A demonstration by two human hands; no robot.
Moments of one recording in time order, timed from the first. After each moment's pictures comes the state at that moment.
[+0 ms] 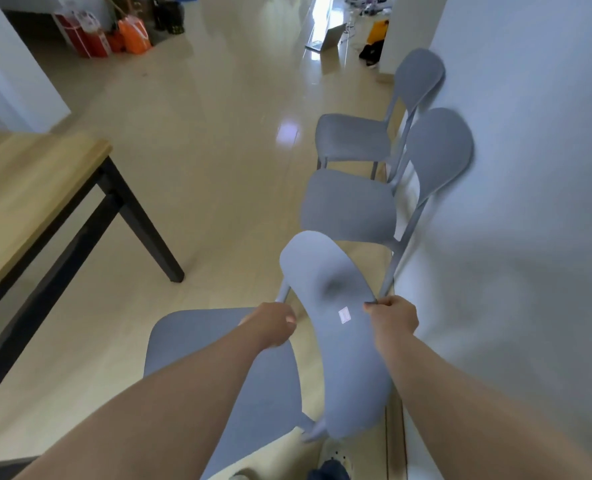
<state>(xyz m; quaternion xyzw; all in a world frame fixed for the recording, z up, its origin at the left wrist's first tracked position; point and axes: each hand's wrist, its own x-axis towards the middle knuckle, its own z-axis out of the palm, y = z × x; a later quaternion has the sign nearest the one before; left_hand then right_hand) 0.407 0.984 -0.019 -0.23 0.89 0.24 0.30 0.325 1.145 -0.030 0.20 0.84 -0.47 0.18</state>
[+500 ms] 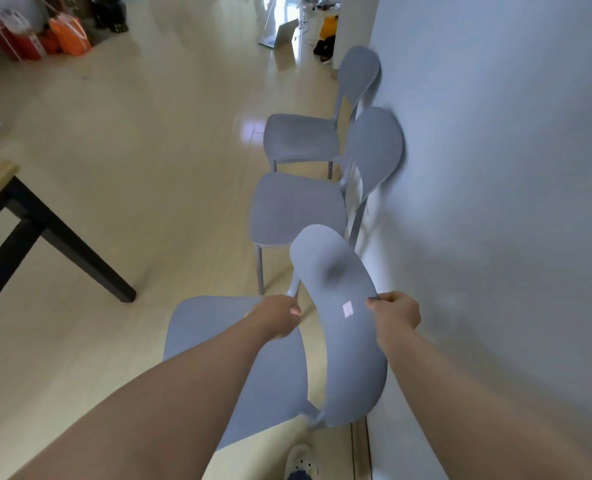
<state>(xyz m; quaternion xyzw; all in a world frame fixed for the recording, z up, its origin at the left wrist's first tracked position) 0.305 1.075 -0.017 -0.15 0.91 0.26 0.30 0.244 1.243 -0.032 0.28 0.80 -0.51 0.13</state>
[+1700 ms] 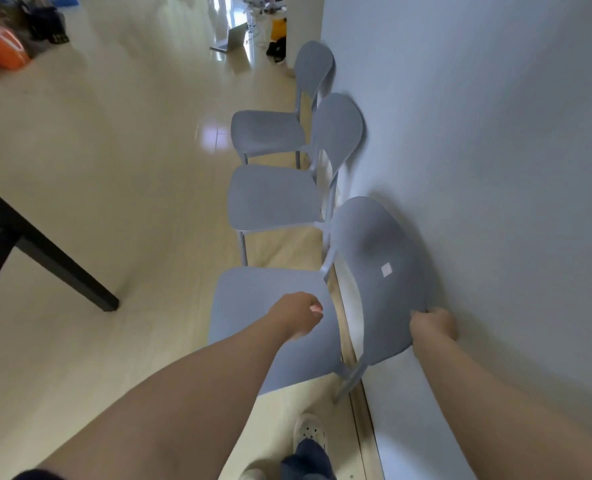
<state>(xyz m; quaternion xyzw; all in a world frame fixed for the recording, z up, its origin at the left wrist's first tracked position) 0.379 1.116 -0.009 -0.07 0.90 0.30 0.30 0.344 1.322 -0.041 0.39 0.83 -0.39 0.07</state>
